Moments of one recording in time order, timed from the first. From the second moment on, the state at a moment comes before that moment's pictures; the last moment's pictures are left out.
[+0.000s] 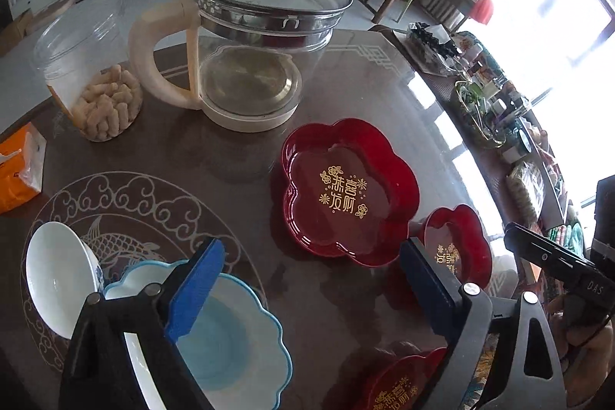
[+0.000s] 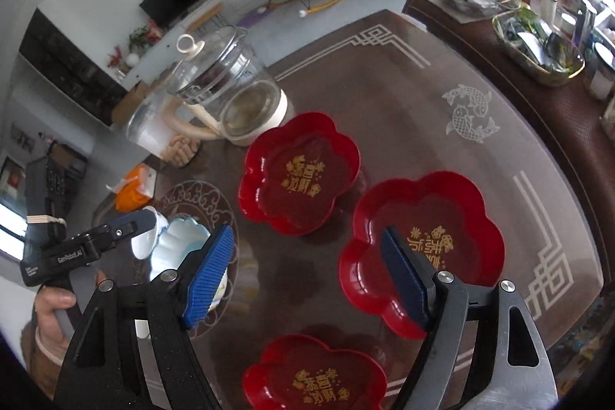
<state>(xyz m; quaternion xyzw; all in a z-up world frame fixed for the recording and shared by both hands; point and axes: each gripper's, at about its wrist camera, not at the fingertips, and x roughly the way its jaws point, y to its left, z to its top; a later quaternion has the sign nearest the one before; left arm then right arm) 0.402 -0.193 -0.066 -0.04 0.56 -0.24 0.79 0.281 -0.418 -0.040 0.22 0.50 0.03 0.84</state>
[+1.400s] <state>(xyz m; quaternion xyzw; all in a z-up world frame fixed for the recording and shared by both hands) 0.268 -0.181 0.007 0.00 0.48 -0.29 0.83 0.200 -0.408 -0.002 0.25 0.47 -0.01 0.84</state>
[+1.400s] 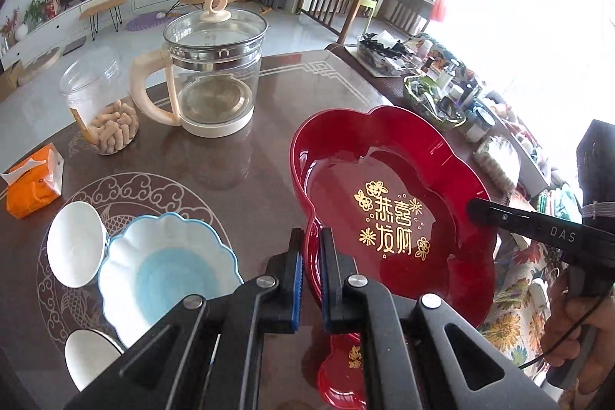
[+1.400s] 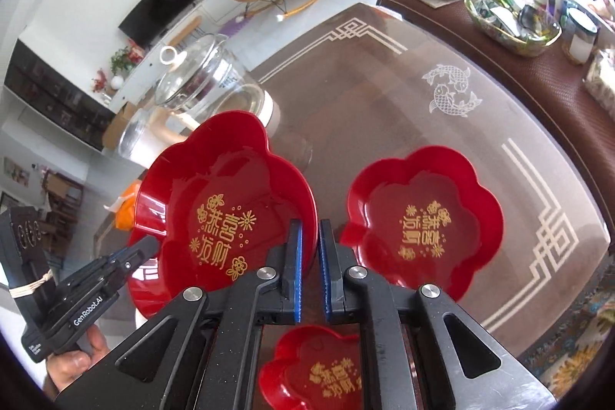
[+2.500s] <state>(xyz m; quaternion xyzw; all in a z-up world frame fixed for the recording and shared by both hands) 0.166 -0.220 -0.119 0.10 0.49 -0.31 0.81 0.019 -0.384 -0.115 0.30 0.45 -0.12 0.83</state>
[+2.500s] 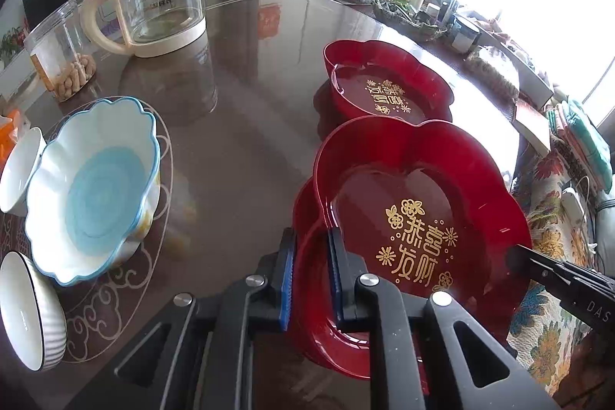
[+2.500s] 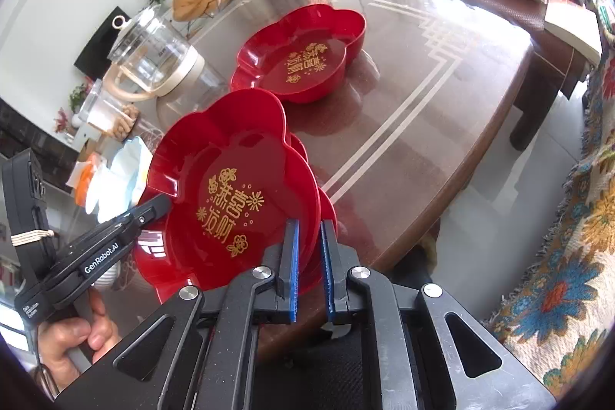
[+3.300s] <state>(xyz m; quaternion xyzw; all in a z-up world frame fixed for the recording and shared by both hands) 0.148 -0.195 -0.067 0.11 0.40 -0.28 0.87 -0.004 -0.367 -0.099 0.27 0.39 -0.15 0.87</state>
